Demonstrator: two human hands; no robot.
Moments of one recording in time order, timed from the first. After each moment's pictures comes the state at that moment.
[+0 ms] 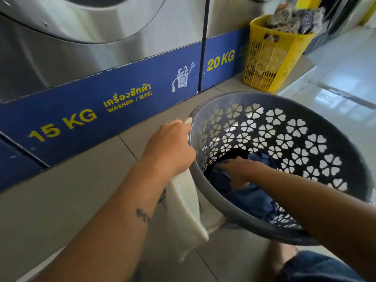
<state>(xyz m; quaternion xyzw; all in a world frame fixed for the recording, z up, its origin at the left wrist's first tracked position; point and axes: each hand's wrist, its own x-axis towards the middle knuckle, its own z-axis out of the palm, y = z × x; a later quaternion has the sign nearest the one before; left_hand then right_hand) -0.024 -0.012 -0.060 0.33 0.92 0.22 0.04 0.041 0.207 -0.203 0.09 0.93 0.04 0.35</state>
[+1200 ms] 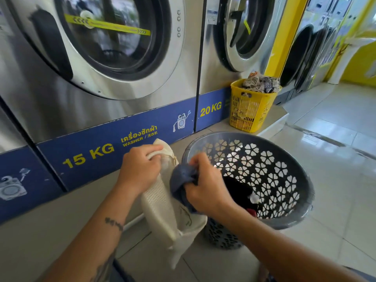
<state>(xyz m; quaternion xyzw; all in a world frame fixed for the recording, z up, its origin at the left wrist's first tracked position) 0.015 -0.105 -0.006 0.20 0.88 0.44 -0.03 0.129 0.030 -0.034 0.13 0.88 -0.40 -0.20</state>
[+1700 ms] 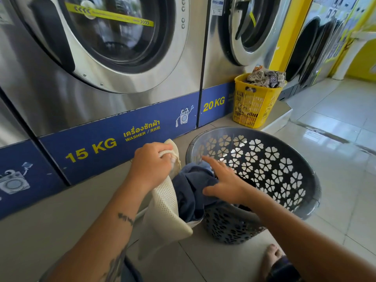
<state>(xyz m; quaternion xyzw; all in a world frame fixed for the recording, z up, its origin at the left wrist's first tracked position) 0.017 -0.099 -0.010 0.23 0.89 0.40 0.00 0.124 0.087 -0.056 0.16 0.91 -0.37 0.05</state>
